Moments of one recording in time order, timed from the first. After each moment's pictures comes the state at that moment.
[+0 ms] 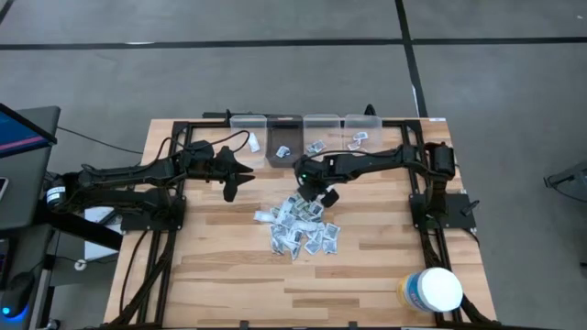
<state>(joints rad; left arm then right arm) 0.33 0.76 0.46 0.02 0.19 -0.12 -0.14 1.89 1.23 -0.47 0.14 -0.95</state>
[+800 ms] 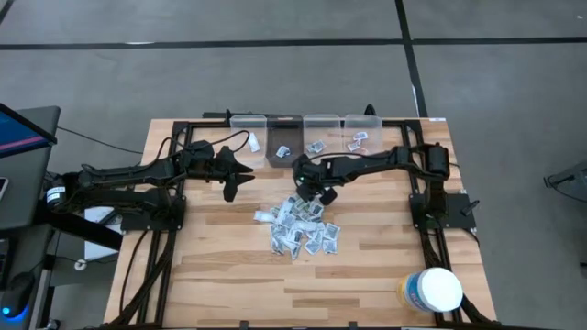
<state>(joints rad) 0.33 0.76 0.46 0.02 0.19 -0.12 -0.13 1.94 1.24 -0.42 0.26 -0.98</state>
